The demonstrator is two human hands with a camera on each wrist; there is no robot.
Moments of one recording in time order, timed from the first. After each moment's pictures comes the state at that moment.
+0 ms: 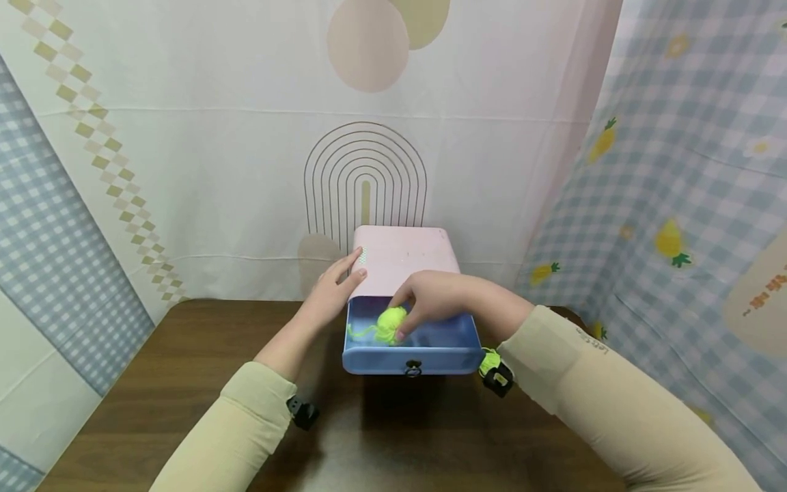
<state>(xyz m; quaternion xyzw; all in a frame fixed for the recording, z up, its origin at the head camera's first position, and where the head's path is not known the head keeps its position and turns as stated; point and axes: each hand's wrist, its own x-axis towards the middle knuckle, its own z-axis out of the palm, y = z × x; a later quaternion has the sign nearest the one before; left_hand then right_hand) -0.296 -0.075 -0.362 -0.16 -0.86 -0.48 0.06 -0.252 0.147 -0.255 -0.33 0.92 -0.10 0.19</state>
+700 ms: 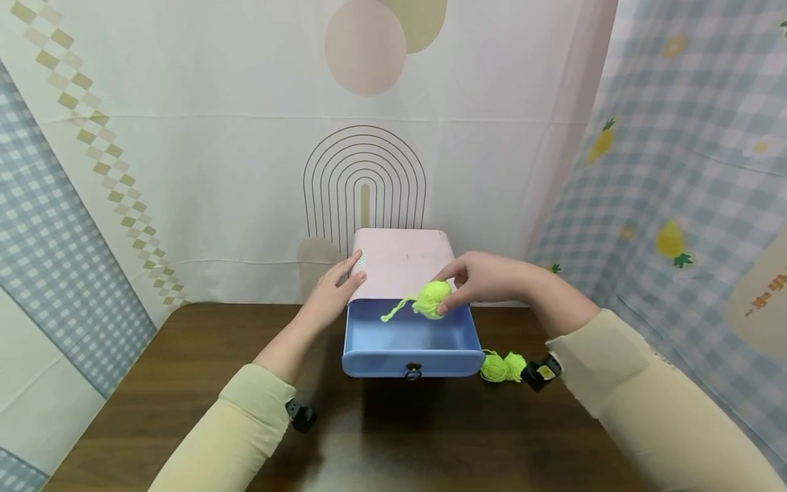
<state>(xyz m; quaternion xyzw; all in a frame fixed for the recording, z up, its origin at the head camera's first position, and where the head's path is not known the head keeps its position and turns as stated) -0.299 -0.075 -0.363 -0.16 -0.86 -0.48 0.07 -0.252 0.217 -0.229 -0.26 0.92 -0.22 0.17</state>
